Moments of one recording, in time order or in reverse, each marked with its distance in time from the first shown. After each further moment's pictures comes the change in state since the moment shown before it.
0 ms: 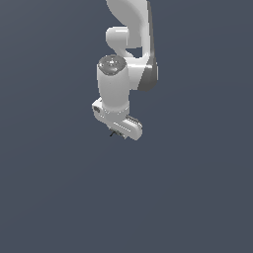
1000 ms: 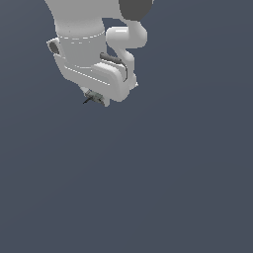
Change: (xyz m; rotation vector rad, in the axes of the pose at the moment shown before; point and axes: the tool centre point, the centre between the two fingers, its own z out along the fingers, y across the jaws) arm 0.046 0.030 -0.196 0.000 0.001 0.000
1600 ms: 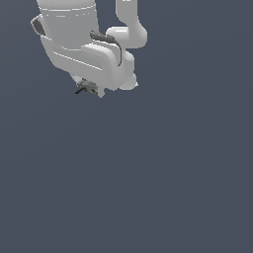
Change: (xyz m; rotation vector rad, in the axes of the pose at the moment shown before) arm 0.011 0.004 -0.036 0.000 -0.001 -0.001
